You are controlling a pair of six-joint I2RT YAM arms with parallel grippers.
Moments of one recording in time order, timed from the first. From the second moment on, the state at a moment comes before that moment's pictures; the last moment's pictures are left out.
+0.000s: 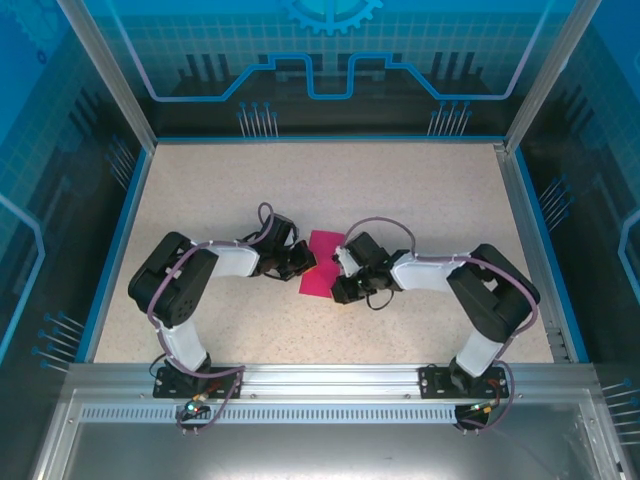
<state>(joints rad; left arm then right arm) -0.46 1.79 0.80 0.06 0.42 -0.98 0.71 1.68 0.79 -0.22 -0.39 0.40</state>
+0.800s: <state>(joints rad) -0.47 1.47 0.75 -0.06 0.32 -0.98 0.61 1.66 0.97 -0.25 -0.33 0.42</state>
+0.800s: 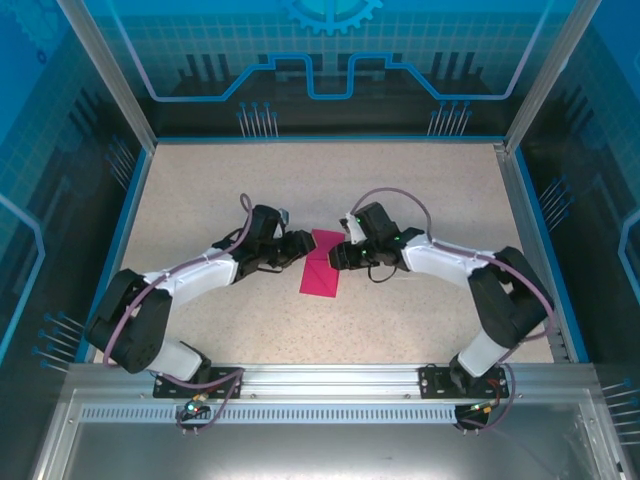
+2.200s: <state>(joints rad) -0.48 1.74 0.71 0.30 0.55 -0.95 0.48 1.82 0.90 -0.06 -0.55 0.48</state>
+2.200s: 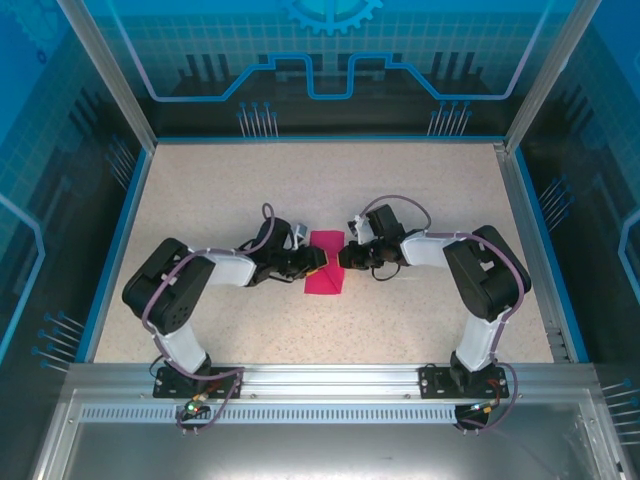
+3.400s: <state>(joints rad) -0.49 1.77 0.76 0.19 0.49 -0.89 0.48 1.62 0.84 -0.12 -0.44 0.48</state>
